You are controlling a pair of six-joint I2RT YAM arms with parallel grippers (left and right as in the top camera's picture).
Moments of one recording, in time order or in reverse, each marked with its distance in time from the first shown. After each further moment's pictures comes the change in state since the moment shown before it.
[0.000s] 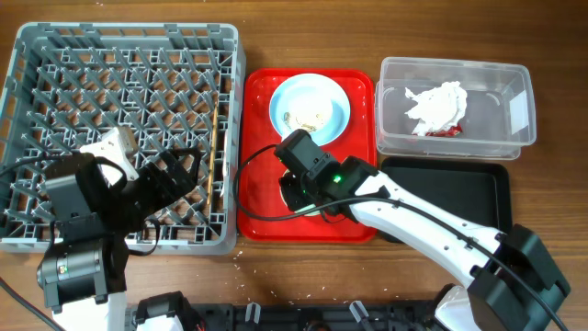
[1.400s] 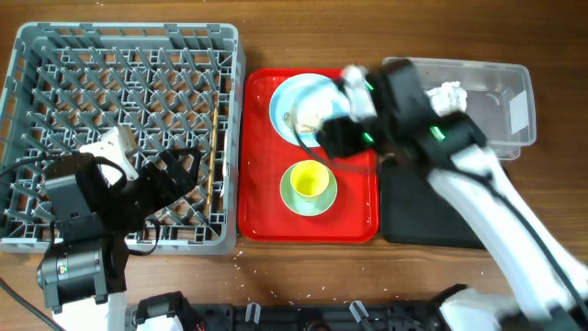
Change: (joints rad) left arm 0.000 0.000 0.000 0.005 0.000 -0.001; right arm -0.332 -0.087 0.392 -0.301 -0.228 -0.225
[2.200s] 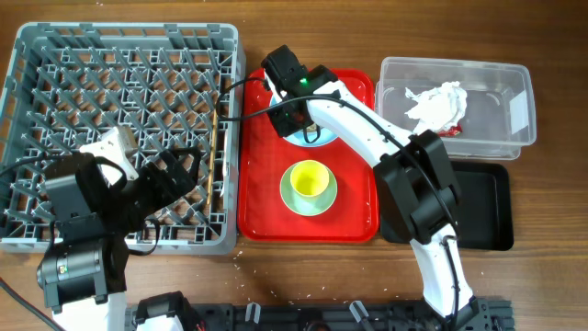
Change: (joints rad) left arm 0.000 0.000 0.000 -0.001 0.000 0.000; right arm 0.111 0.726 0.343 0.066 0.212 -0.093
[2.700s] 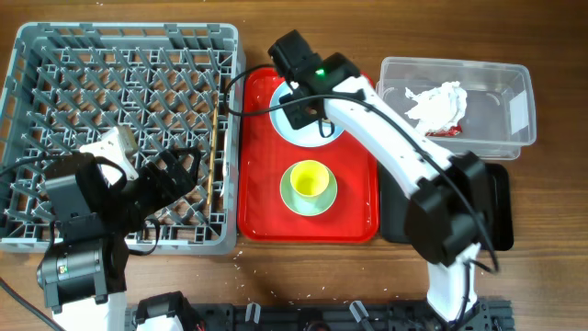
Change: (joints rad) left arm 0.000 0.000 0.000 0.000 0.000 0.000; right arm 0.001 -0.203 0.018 -0.187 0.170 0.016
